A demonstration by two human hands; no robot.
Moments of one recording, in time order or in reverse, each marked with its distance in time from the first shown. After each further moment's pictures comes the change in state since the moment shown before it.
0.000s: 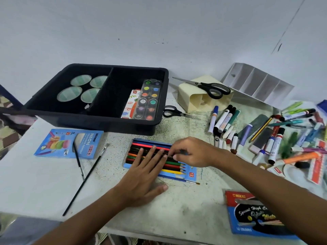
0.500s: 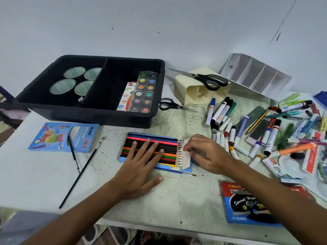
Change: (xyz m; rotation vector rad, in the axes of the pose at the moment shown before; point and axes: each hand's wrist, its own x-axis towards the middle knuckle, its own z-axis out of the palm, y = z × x) left_hand -0.002 0.003 -0.002 -0.059 0.017 -0.021; right_hand -0.056 0.017 0.021 -0.004 0.369 -0.061
